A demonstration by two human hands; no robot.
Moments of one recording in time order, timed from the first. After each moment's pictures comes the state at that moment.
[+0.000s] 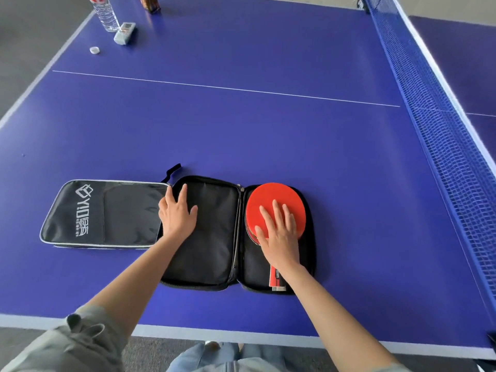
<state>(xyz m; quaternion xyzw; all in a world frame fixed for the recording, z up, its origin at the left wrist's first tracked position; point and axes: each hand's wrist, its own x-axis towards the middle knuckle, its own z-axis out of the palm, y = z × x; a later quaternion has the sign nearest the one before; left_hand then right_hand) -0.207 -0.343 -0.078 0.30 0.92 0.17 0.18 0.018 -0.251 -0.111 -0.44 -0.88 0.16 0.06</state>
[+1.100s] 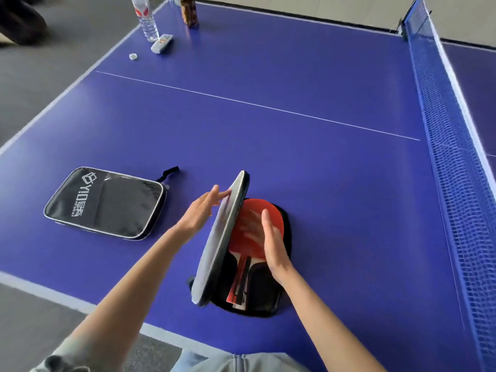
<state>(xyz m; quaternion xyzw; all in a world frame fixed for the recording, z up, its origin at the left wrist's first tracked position) -0.126 -0.285 -0.004 0.25 0.76 0.43 0.41 0.043 -0.202 -0.018 -0.36 -0.54 0.75 0.13</state>
